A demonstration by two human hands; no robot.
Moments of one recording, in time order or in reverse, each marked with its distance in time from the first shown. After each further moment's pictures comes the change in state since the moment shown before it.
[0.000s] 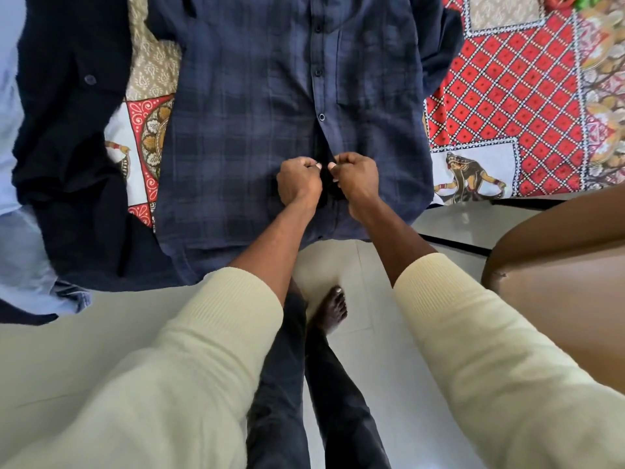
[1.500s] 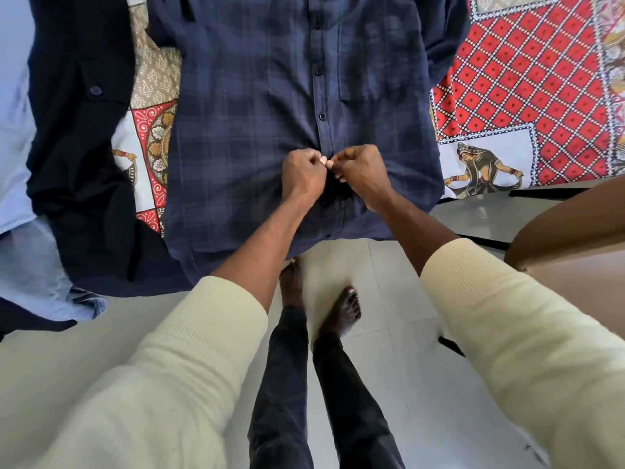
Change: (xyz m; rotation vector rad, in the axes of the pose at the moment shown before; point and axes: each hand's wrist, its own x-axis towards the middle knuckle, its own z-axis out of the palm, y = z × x) left_hand 0.005 0.003 -0.014 0.086 -0.154 0.225; right_hand 0.023 0.010 -0.013 -0.184 -0.184 -0.165
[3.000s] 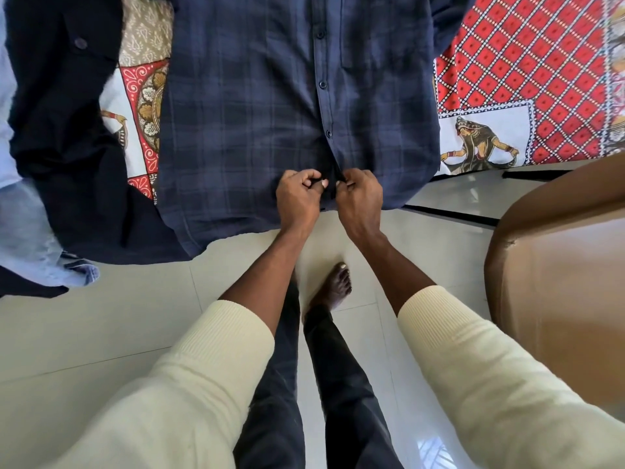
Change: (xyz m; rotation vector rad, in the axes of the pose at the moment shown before) left_hand -0.062 -0.066 0.019 -0.045 0.120 0.059; right_hand -0.085 0.047 0.028 -0.252 0.300 -0.054
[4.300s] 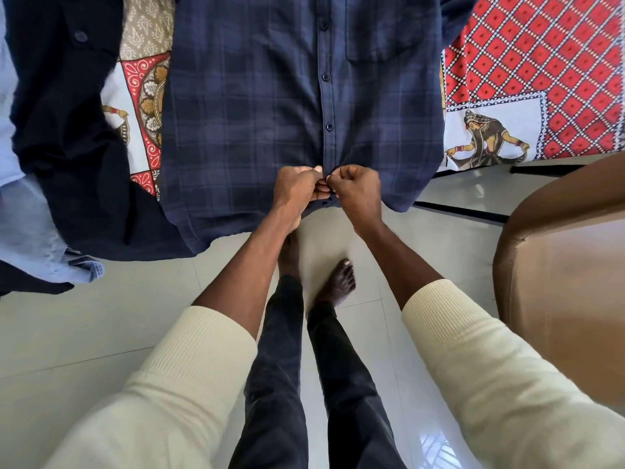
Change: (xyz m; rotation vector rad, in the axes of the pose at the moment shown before) left_hand 0.012 0.018 -0.020 -0.440 -0.290 -0.460; right_hand 0.007 -0.007 0.003 0.336 -0.189 0.155
